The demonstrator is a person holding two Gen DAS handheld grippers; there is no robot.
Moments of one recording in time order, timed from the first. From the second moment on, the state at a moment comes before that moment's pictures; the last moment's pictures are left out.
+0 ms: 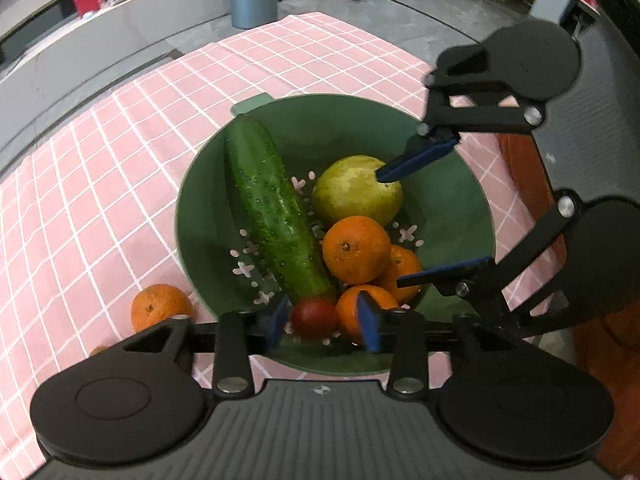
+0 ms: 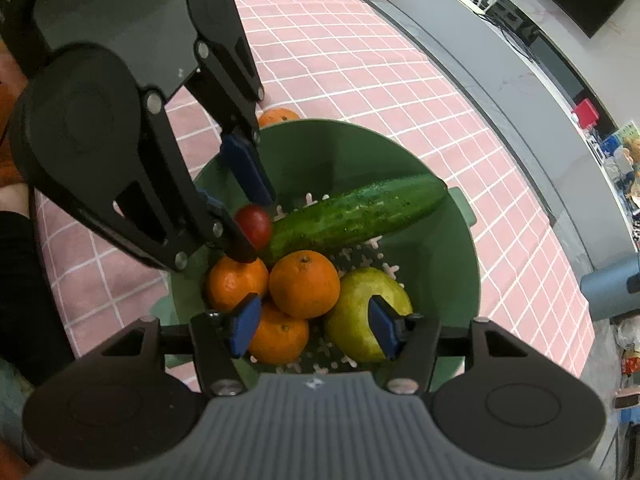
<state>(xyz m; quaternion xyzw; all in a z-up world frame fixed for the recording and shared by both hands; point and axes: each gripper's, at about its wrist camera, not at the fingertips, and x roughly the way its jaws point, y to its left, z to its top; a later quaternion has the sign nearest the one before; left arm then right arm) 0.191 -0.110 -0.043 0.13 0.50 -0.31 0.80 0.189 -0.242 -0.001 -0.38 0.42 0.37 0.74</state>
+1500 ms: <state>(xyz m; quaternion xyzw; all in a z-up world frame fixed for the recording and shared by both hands) 0.134 0.049 -0.061 -0.09 0.53 -0.16 0.83 0.175 -0.129 -0.006 -0.32 0.40 0.43 0.74</state>
